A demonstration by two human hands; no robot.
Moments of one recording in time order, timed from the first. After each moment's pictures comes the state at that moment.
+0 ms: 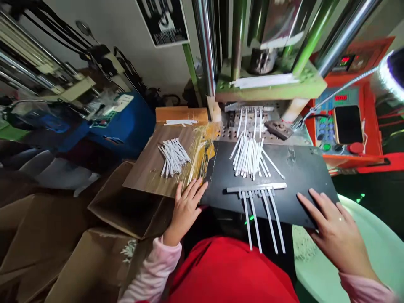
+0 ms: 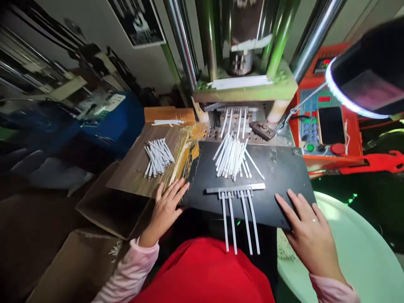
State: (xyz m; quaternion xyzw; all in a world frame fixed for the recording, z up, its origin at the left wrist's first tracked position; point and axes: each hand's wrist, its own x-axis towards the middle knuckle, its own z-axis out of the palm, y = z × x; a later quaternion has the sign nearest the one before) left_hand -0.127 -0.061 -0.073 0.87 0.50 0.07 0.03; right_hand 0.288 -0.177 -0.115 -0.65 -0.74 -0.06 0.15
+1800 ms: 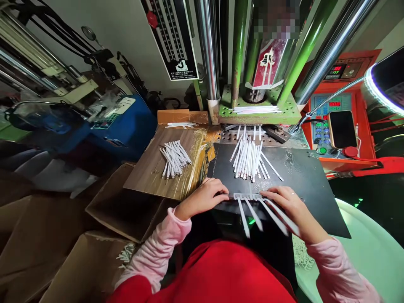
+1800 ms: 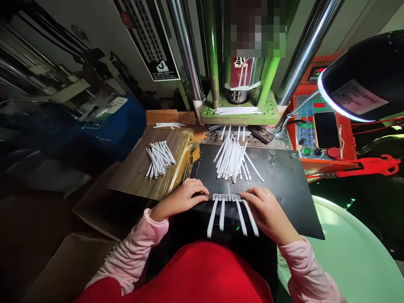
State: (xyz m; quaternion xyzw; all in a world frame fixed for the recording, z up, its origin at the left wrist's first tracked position) left_hand -0.062 -0.010 -0.034 0.89 0.35 0.10 0.28; right_hand 0.225 -0.102 -0.084 -0.52 -0.79 0.12 0.31
